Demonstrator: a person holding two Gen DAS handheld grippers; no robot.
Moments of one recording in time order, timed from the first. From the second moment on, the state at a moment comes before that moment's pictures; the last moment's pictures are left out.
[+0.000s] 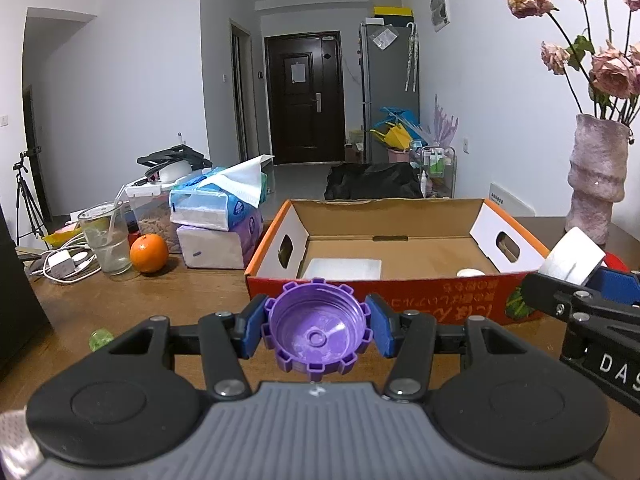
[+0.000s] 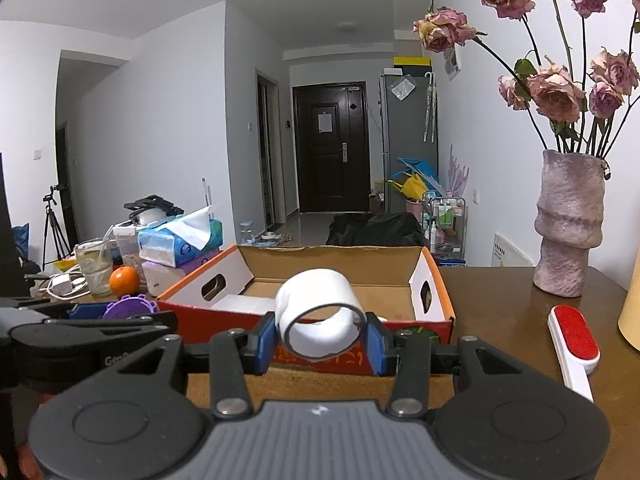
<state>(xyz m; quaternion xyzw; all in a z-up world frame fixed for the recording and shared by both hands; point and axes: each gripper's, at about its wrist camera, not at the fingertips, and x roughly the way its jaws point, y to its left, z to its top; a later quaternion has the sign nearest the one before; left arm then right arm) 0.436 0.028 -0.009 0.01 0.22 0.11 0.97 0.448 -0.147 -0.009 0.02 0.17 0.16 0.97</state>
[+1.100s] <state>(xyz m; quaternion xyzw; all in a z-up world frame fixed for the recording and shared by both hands) 0.527 0.032 0.003 0.01 0.19 0.10 0.98 0.547 -0.129 -0.008 0.02 0.16 0.15 0.97</state>
